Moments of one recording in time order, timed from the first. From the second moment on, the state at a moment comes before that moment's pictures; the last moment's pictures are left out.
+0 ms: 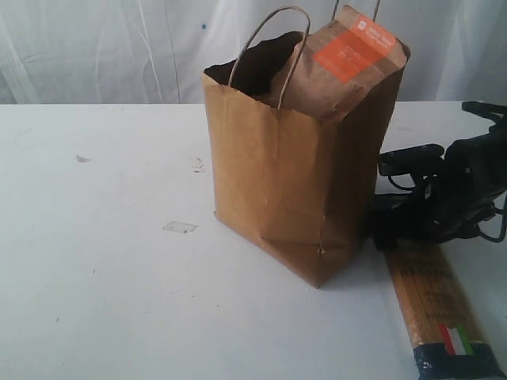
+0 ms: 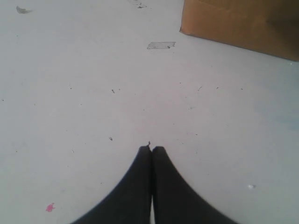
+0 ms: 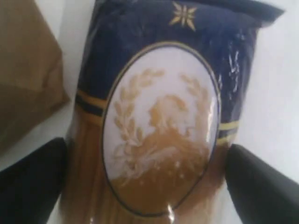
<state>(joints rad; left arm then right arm) -0.48 0.00 0.02 -0.05 0.47 -0.05 0.18 1.85 -0.93 -0.15 0.35 0.12</state>
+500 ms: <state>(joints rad) -0.48 0.00 0.02 -0.05 0.47 -0.05 0.18 1.87 -0.94 -0.14 0.31 0.12</state>
